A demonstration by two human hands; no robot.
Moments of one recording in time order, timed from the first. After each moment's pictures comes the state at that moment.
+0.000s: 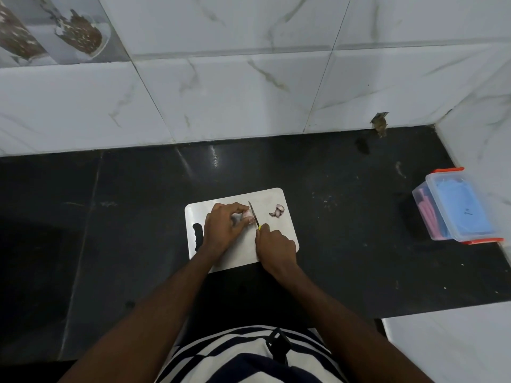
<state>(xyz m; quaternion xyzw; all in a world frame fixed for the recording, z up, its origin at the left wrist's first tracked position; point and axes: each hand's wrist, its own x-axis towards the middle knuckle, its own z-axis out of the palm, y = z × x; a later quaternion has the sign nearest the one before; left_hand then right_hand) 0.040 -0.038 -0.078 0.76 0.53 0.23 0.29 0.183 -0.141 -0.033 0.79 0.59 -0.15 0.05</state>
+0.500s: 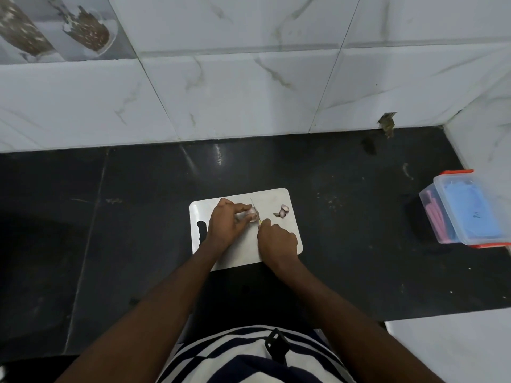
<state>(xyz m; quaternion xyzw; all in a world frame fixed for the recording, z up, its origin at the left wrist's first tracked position) 0.041 -0.029 -0.070 0.76 0.53 0.20 0.31 0.181 -0.125 -0.031 0.78 0.60 -0.16 0.07</state>
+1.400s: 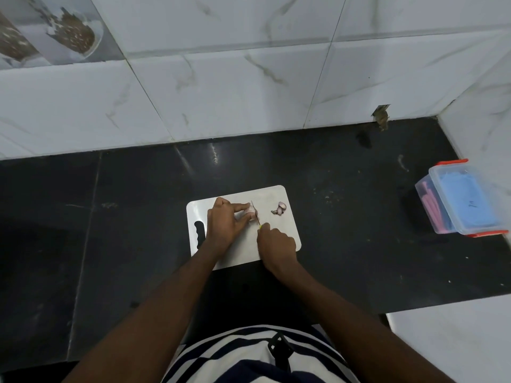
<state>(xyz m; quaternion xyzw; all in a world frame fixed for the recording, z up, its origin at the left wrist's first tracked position) 0.047 -0.033 -0.064 0.76 0.57 0.16 0.27 0.182 -0.138 -0.047 0.79 0.59 -0.18 0.04</state>
